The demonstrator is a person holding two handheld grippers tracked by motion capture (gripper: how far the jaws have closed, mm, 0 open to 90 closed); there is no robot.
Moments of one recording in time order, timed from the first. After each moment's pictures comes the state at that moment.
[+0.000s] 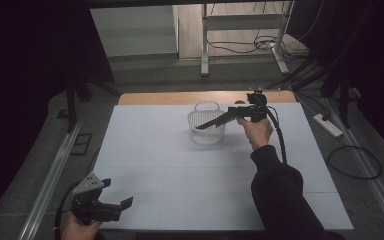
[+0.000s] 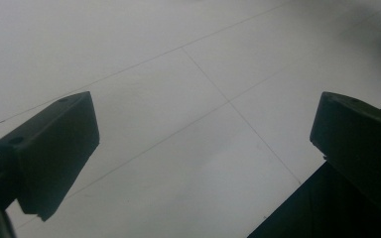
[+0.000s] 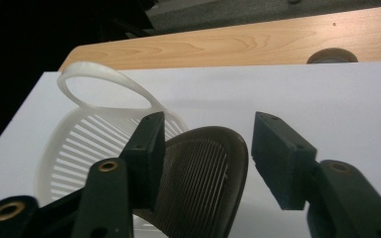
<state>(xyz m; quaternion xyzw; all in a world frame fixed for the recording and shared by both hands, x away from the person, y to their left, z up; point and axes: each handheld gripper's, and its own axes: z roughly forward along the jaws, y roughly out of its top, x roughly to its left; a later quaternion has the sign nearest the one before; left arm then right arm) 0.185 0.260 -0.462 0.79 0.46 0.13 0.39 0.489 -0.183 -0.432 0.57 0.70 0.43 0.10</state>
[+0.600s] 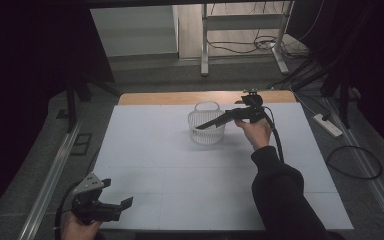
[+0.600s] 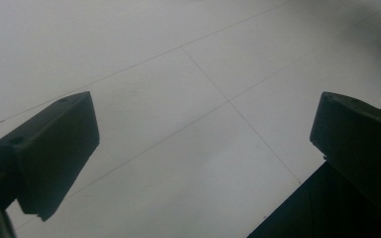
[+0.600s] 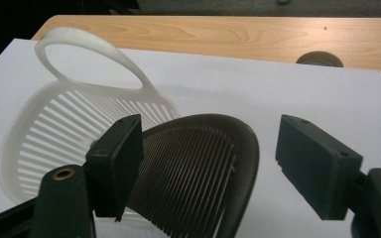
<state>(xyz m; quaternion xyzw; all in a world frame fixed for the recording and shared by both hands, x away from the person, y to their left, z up) 0.186 0.260 -0.462 0.79 0.46 0.12 0.39 0.487 -0.173 -0.433 0.54 0.74 0.38 0.14</state>
